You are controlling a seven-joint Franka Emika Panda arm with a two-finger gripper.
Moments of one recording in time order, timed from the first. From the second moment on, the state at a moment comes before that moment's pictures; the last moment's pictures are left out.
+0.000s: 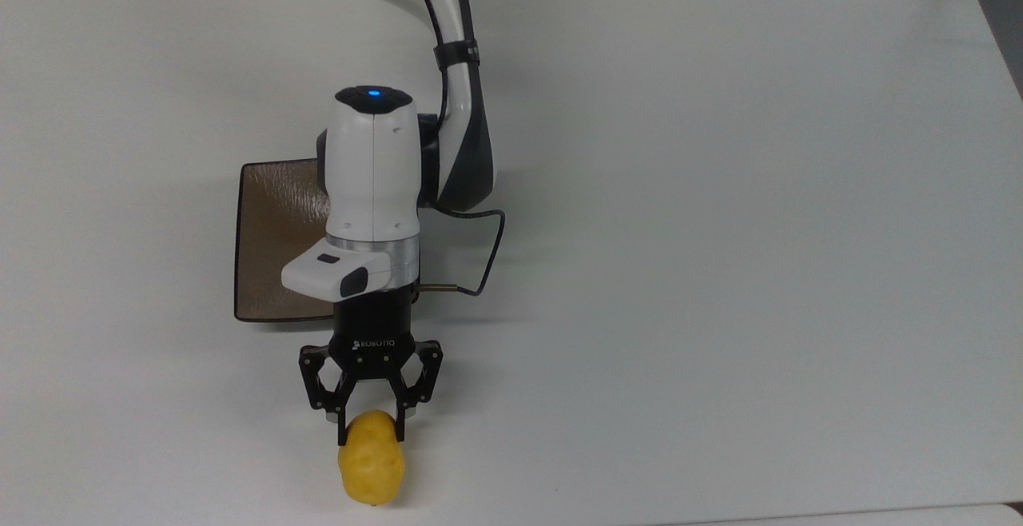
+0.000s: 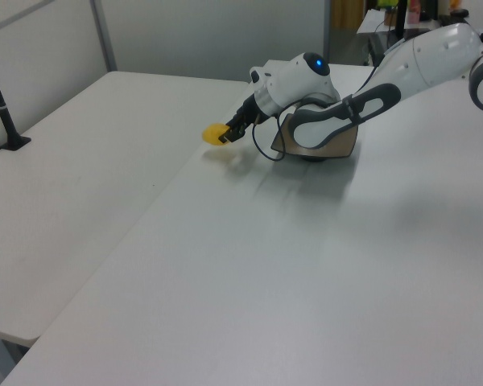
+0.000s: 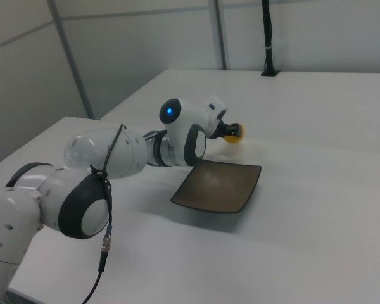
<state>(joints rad) -0.03 1.00 0.07 -1.09 -0.26 2.96 -0.05</state>
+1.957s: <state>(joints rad) -0.10 0.25 0.12 -1.71 -0.17 2.06 -0.05</state>
